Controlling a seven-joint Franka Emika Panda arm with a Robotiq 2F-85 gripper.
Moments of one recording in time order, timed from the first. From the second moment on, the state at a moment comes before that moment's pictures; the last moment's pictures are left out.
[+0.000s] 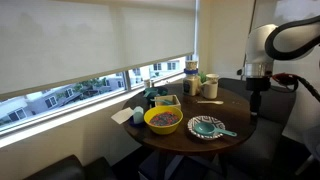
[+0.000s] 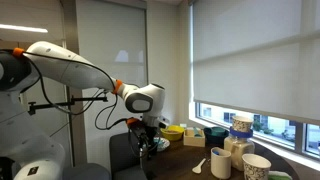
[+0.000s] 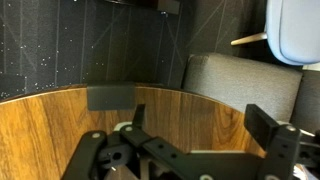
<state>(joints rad) 0.07 -0.42 -0.09 -2.50 0.15 1.93 -0.20</state>
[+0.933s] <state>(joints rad) 0.06 -0.40 -0.09 -2.48 0.03 2.13 -0.34</state>
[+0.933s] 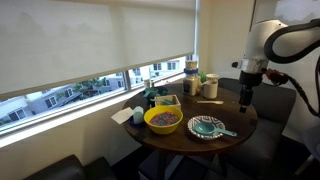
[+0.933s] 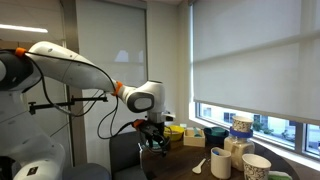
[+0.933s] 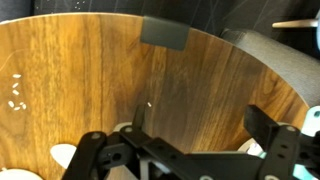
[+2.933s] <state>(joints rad) -0.03 0.02 -0.12 -2.28 0.21 2.64 -0.66</state>
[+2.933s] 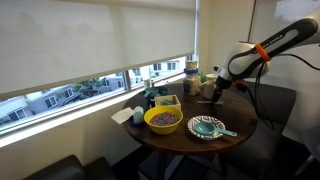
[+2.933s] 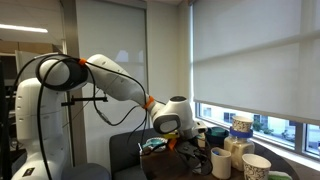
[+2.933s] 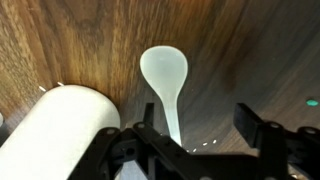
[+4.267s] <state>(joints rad) -0.06 0.03 -0.07 -2.27 0.36 2.66 -0.78</state>
